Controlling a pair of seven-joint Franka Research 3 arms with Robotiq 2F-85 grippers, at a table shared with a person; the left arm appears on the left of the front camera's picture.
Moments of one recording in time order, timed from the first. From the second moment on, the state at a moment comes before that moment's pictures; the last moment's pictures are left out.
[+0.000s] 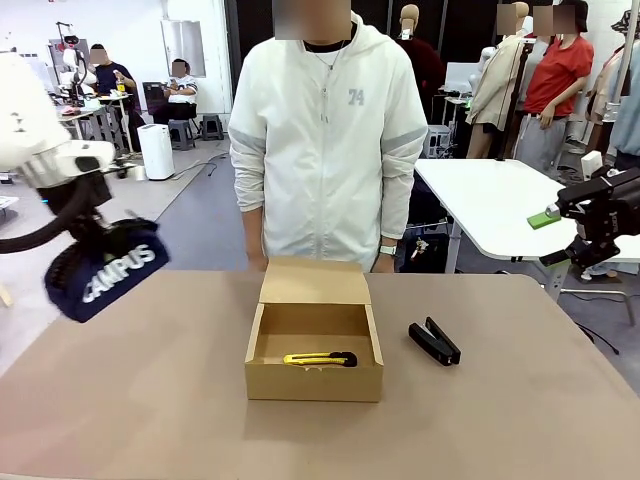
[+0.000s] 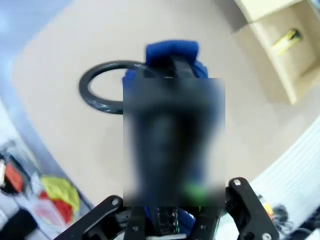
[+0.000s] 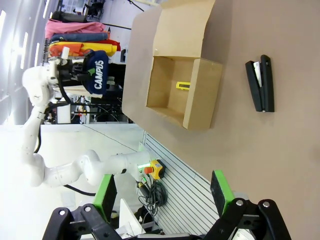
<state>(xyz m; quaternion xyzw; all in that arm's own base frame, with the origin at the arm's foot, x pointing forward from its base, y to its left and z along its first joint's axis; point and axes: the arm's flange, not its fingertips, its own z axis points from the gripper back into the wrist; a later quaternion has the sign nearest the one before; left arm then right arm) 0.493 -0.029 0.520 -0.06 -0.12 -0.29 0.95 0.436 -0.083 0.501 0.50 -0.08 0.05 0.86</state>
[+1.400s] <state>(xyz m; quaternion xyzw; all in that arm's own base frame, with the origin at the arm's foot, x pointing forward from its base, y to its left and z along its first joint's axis) 0.487 -0.361 0.486 -0.07 -0.08 -0.79 0.60 0.436 -0.083 0.501 0.50 -0.08 0.05 0.86</state>
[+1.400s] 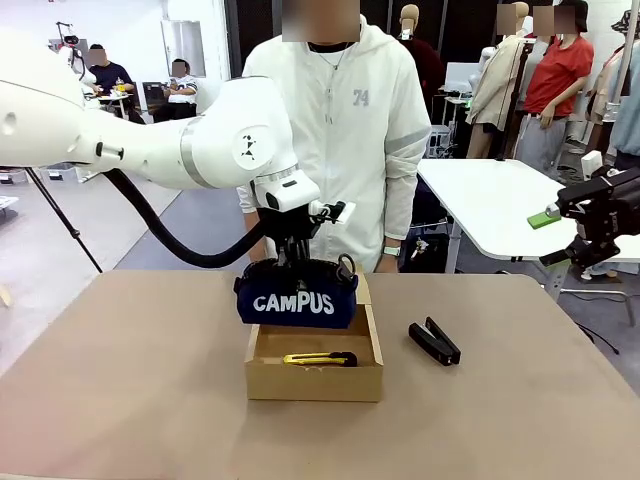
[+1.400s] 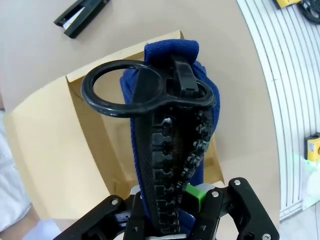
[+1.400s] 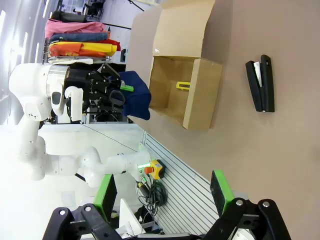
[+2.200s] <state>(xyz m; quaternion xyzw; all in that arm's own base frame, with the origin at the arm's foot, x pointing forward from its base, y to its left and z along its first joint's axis) 0.516 -0.410 0.376 -0.10 -0.01 -0.77 0.63 0.436 -0.083 0.501 0.50 -0.08 0.05 0.86</state>
